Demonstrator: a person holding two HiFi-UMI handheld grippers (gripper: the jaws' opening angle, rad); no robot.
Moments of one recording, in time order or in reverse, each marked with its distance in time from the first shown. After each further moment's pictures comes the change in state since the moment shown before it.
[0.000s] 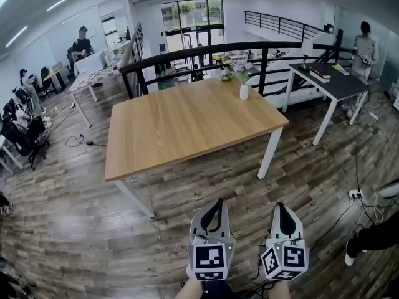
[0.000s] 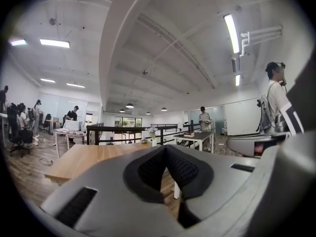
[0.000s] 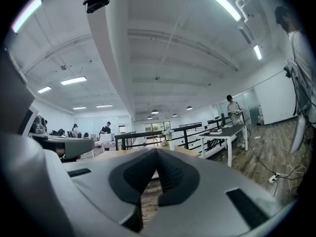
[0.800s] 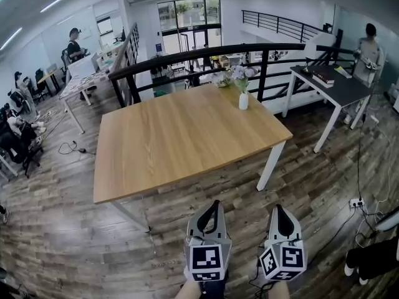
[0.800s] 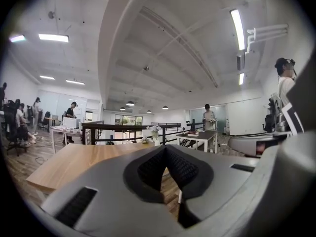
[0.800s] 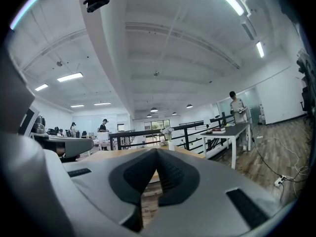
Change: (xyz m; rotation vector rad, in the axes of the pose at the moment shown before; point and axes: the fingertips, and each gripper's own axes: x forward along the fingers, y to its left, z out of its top) left arm 0.131 0.052 -0.008 -0.012 0.015 0.012; right arm 0.138 -0.017 -0.004 -0.005 0.016 -0.001
